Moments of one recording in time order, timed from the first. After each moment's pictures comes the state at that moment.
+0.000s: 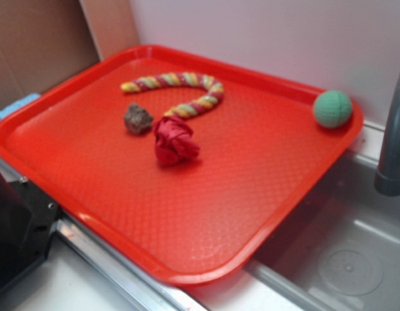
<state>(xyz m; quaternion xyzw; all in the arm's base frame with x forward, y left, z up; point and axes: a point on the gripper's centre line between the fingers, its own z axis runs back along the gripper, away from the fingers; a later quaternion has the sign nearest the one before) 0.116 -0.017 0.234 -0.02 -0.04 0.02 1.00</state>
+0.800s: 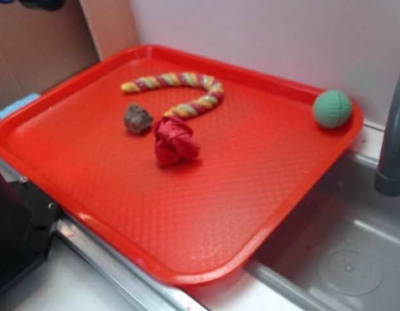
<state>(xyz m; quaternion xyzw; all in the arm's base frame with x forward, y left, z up) 0.144 -0.026 0.211 -0.04 -0.09 0.07 0.99</state>
